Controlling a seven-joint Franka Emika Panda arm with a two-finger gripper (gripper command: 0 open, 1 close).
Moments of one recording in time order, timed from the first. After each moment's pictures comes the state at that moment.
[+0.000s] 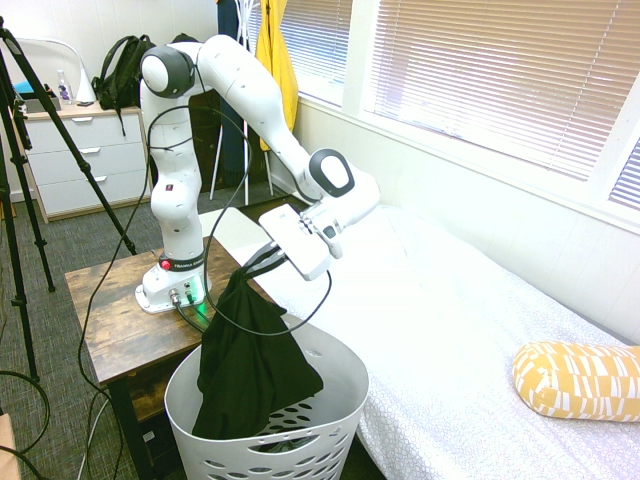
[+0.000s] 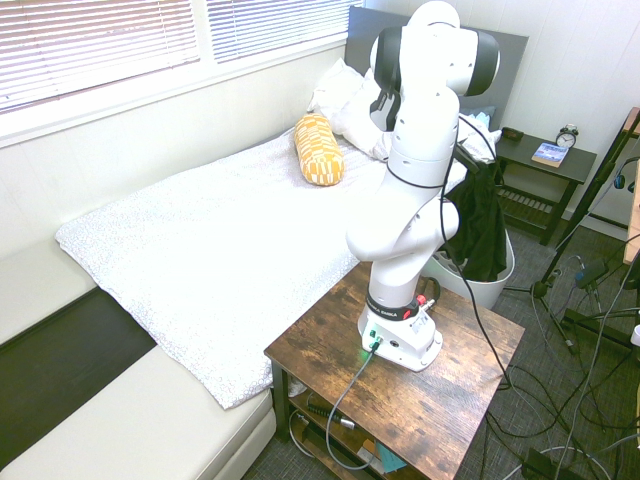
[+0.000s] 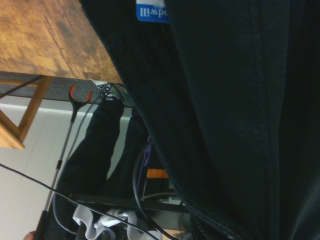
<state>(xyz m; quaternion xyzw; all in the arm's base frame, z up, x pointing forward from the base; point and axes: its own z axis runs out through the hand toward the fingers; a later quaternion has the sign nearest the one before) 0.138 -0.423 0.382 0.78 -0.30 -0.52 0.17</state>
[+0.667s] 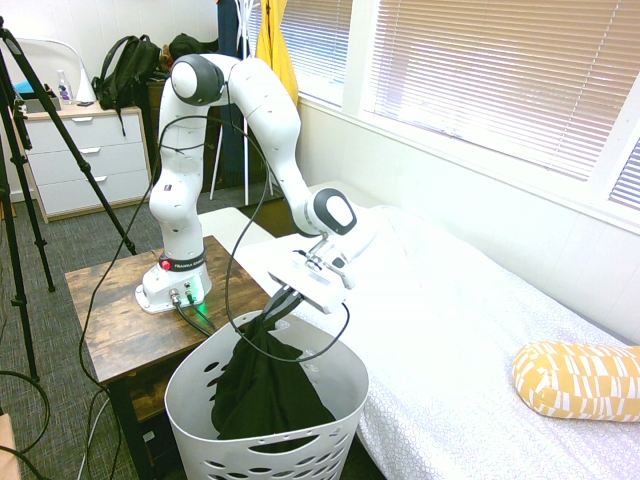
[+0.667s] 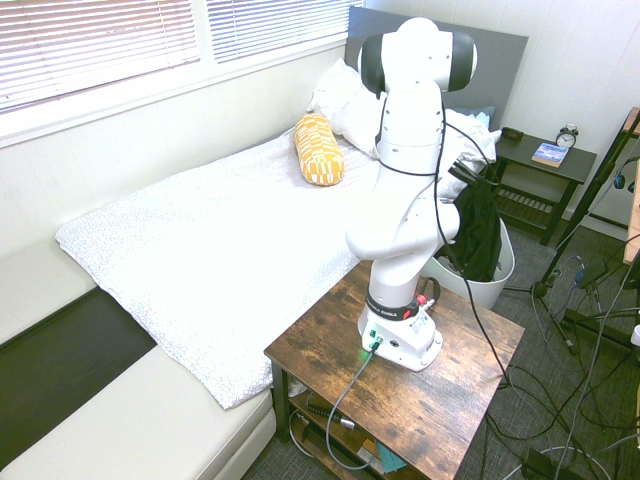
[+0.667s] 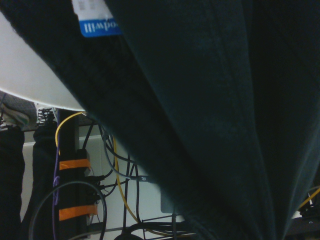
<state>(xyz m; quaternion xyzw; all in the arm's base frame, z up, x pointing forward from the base) 0.151 -0.457 0.296 0.77 -0.33 -0.46 0.30</state>
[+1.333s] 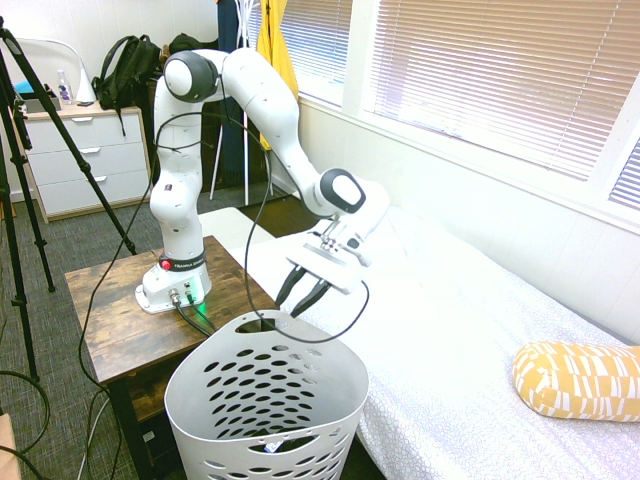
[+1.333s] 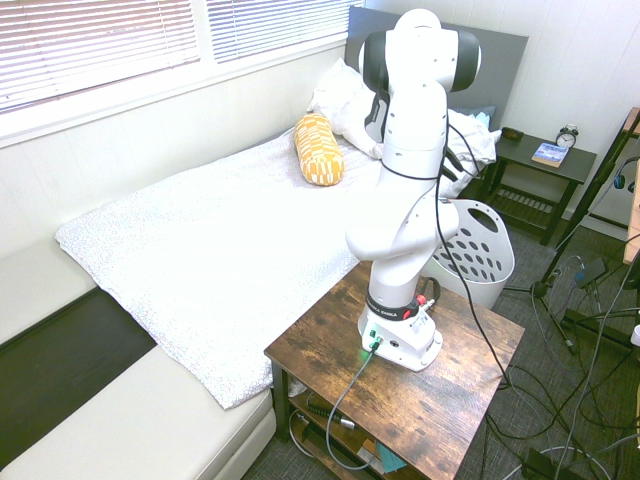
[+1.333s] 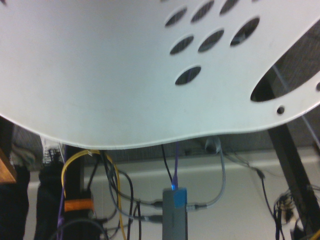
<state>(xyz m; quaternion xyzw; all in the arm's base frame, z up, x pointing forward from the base) 0.211 -0.444 0.353 0.83 -0.34 -0.37 0.25</state>
